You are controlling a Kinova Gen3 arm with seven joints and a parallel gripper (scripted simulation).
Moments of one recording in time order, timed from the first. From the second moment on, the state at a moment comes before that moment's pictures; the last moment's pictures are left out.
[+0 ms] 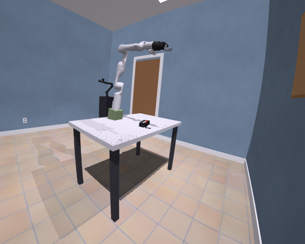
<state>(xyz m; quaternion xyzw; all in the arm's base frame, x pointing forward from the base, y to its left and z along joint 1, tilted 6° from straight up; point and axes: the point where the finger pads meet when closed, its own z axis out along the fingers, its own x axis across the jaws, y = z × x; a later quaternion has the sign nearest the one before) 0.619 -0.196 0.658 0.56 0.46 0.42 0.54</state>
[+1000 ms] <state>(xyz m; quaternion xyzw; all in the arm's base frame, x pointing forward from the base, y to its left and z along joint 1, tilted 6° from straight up) 0.652 -0.153 0.487 0.57 0.57 0.36 0.47</state>
